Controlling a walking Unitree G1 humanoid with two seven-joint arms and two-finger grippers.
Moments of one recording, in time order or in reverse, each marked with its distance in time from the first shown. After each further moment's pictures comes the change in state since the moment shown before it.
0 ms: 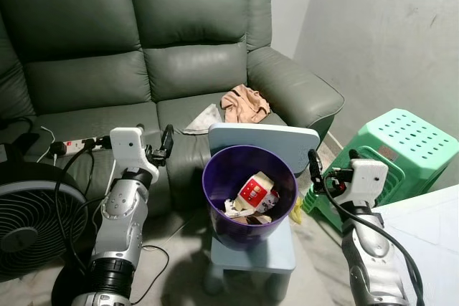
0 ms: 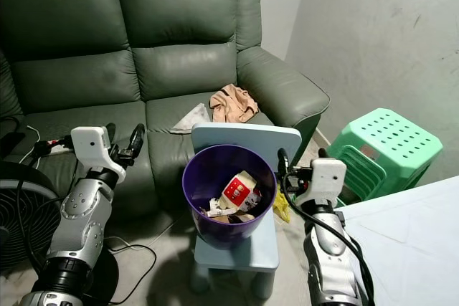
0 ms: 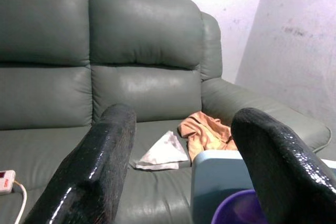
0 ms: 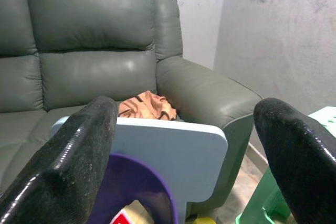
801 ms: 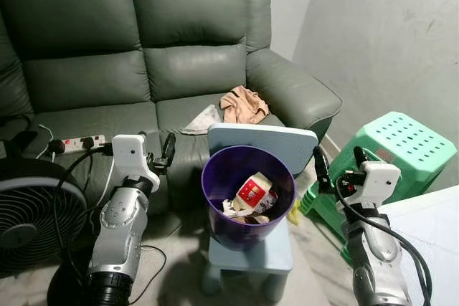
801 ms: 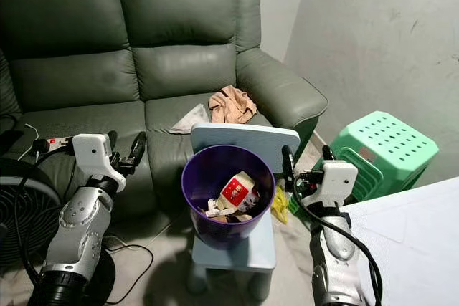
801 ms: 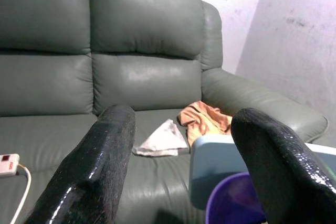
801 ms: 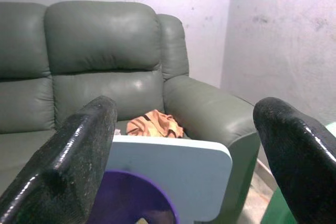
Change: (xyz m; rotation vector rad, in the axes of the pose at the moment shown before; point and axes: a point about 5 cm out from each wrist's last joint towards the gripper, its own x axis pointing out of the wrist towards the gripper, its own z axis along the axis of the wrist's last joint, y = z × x) left arm -0.009 -0.005 -0.003 0.006 0.041 -0.011; right arm -0.010 -0.013 -0.001 0.049 -0.081 0.011
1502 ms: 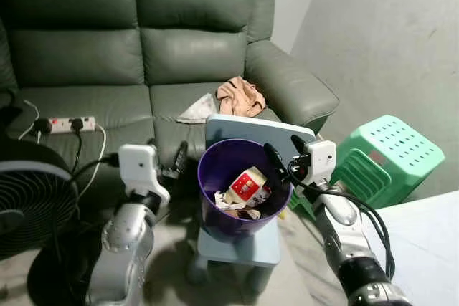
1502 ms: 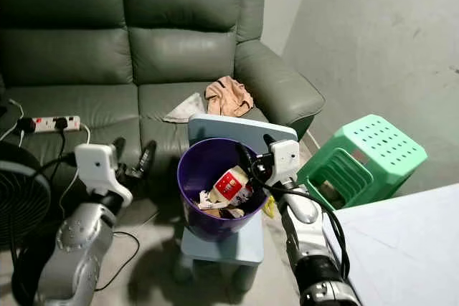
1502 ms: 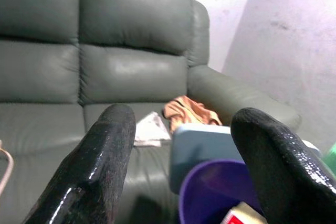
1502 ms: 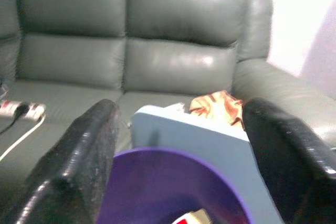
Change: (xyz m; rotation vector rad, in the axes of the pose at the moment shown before) left arm -0.027 -0.028 0.015 0.009 -0.008 -0.054; right arm 0.038 0.040 -0.017 0.024 0.075 0.314
